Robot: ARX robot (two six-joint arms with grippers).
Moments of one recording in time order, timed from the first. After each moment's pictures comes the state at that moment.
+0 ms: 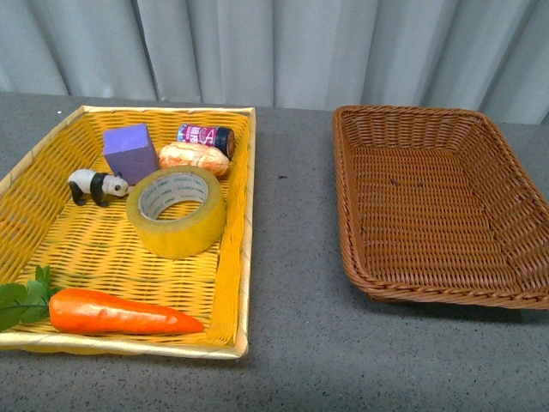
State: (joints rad) left arm 0.00 0.00 0.02 0.00 0.00 0.00; right arm 0.00 0.01 0.01 0.00 0.00 -0.01
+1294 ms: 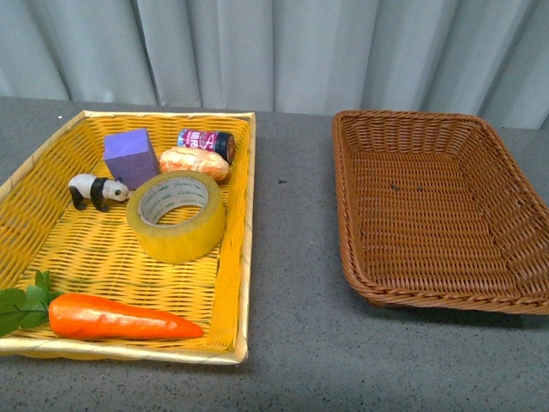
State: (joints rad) left arm 0.00 0.00 0.02 0.00 0.00 0.00; right arm 0.00 0.01 0.01 0.00 0.00 -0.01
